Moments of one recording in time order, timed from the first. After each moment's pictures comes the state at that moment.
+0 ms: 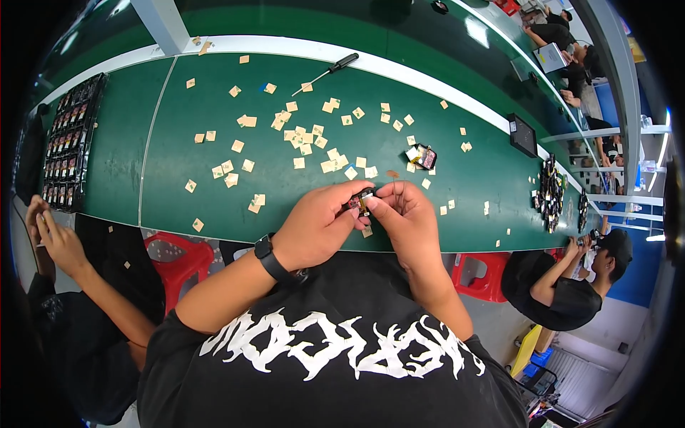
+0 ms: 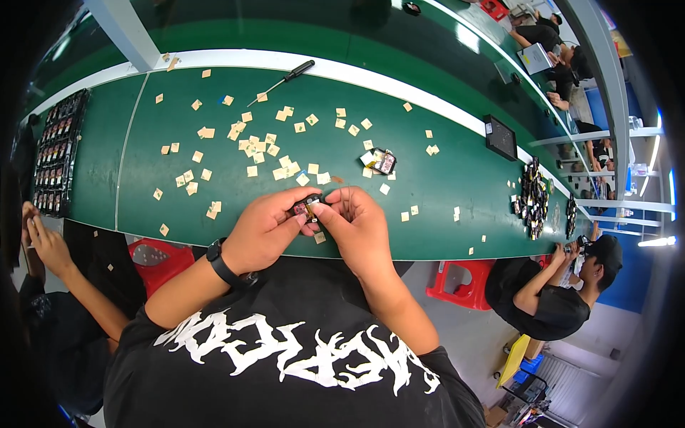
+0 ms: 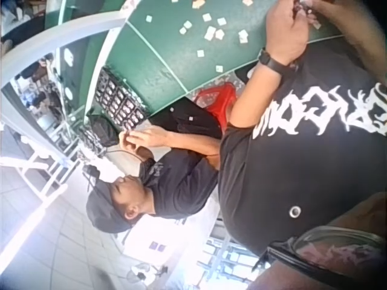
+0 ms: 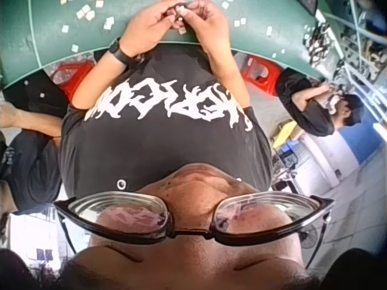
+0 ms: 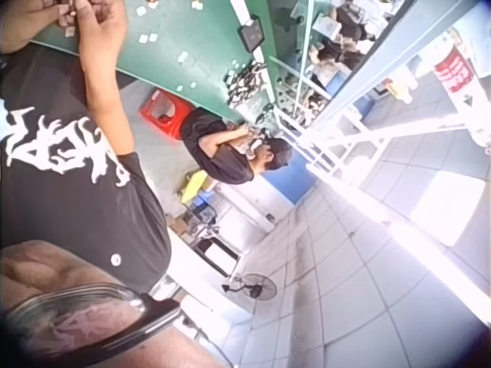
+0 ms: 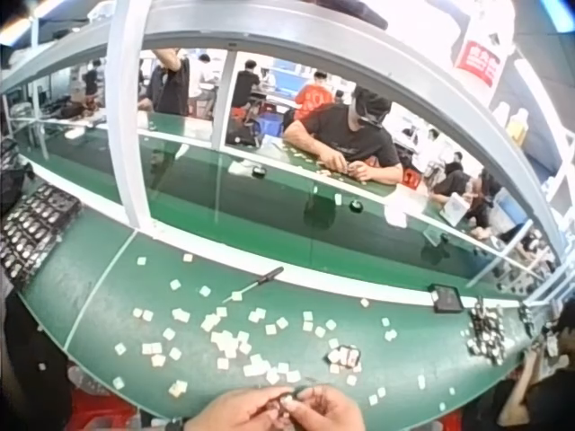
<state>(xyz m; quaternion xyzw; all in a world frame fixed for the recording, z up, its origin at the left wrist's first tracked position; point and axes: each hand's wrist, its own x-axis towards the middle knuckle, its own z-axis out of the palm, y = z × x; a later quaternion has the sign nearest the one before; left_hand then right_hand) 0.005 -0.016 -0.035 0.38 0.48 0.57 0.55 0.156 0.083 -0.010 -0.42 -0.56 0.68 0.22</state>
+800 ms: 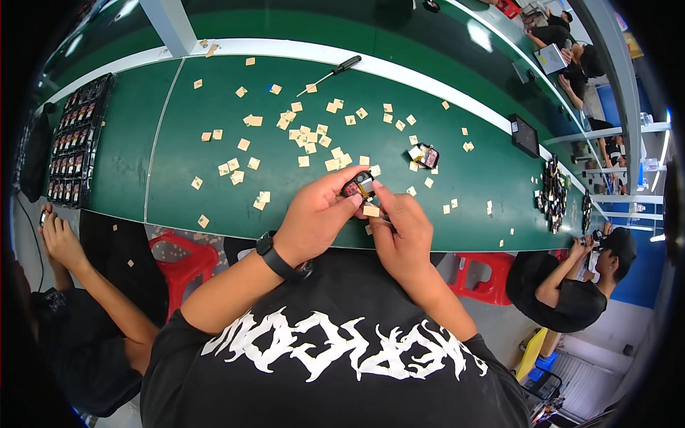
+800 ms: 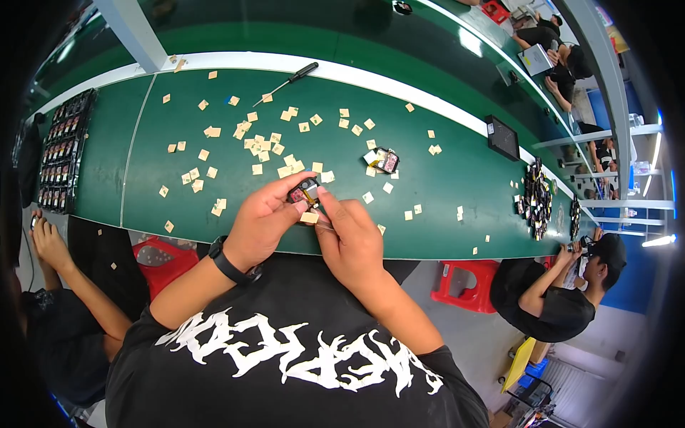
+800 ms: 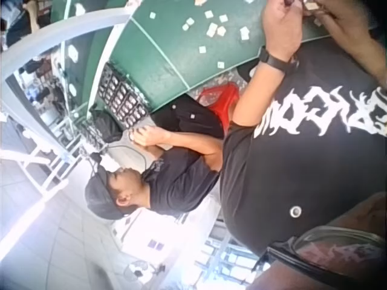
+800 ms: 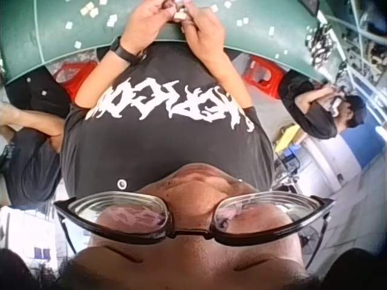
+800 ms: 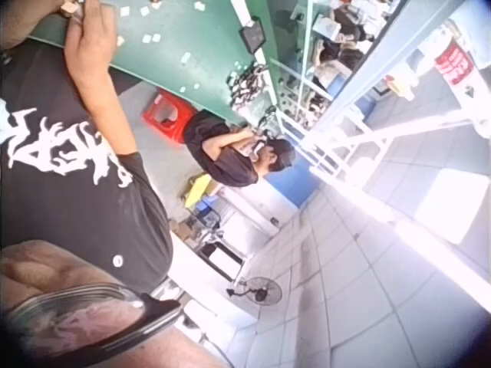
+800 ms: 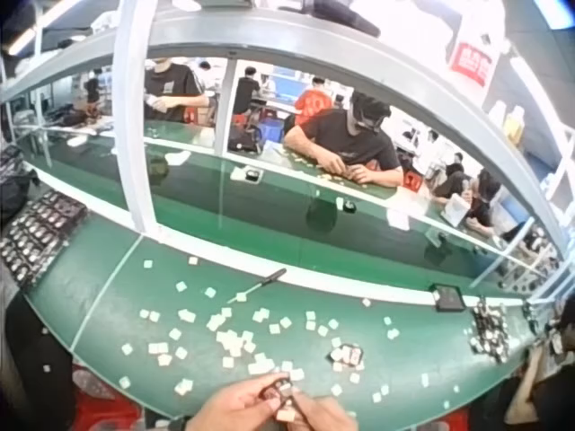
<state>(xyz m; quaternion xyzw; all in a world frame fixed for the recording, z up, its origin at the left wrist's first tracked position) 0.009 -0.015 -0.033 0.25 0.41 0.67 0.57 0.166 0.067 -0.016 -0.25 -0.88 0.28 0.30</state>
